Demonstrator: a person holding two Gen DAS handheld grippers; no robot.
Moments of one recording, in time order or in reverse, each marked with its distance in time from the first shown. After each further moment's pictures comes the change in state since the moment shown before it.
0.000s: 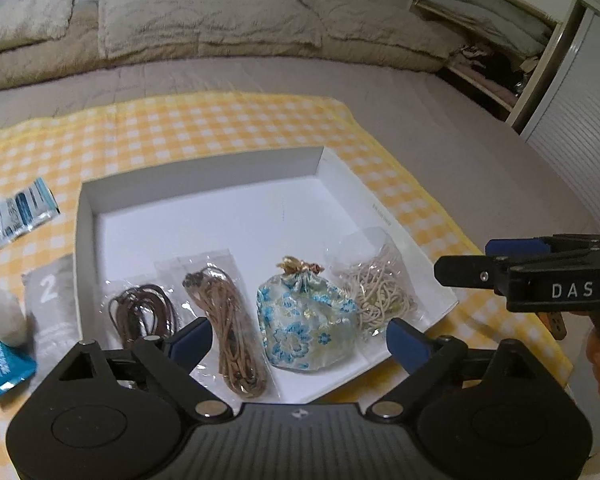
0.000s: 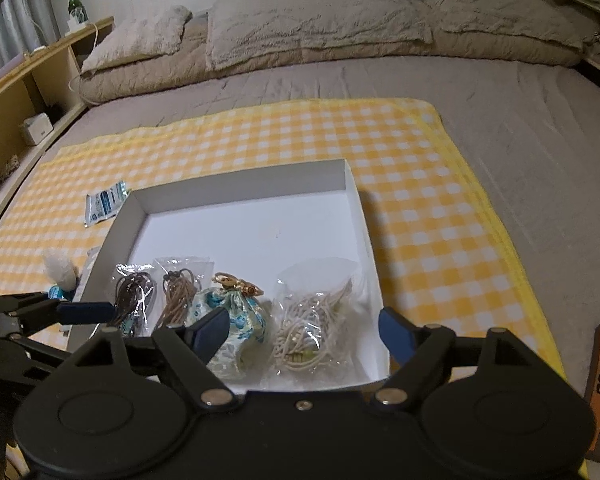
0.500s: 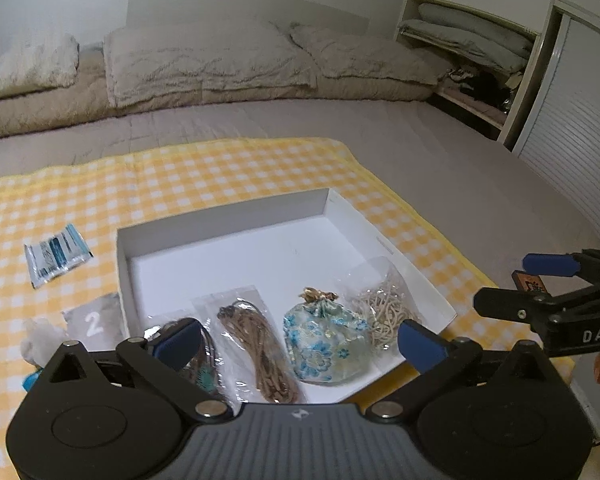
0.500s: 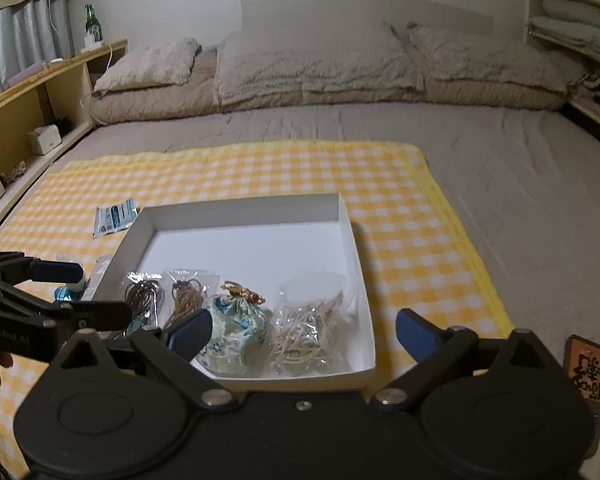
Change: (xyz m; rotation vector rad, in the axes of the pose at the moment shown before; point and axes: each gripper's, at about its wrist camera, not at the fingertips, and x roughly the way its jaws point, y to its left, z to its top) left arm -0.044 0.013 -0.005 0.071 -0.118 0.023; right arm -0.046 0.018 -0.026 -0.056 -0.148 -0.056
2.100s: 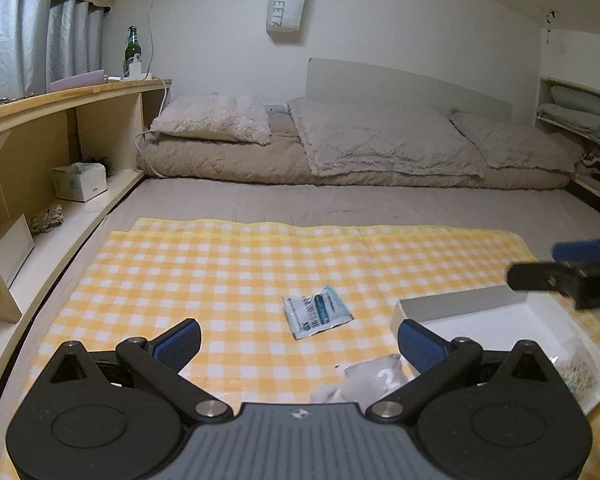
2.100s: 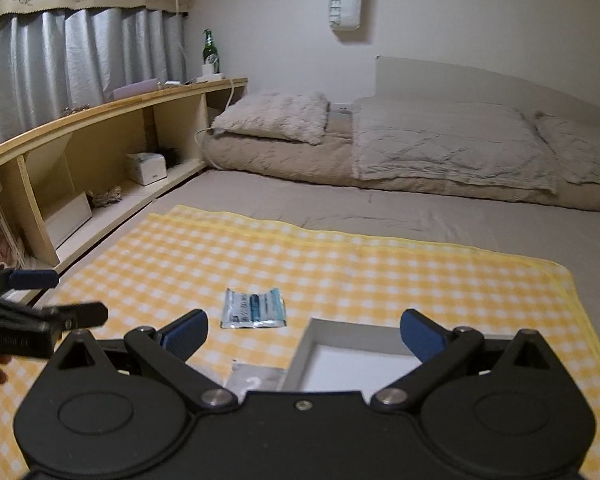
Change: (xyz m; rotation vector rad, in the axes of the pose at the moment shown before) left arm -0.110 0.196 -0.011 -0.122 -0.224 0.385; right arm 0.056 0.199 0.089 -0.170 -0.161 0.249
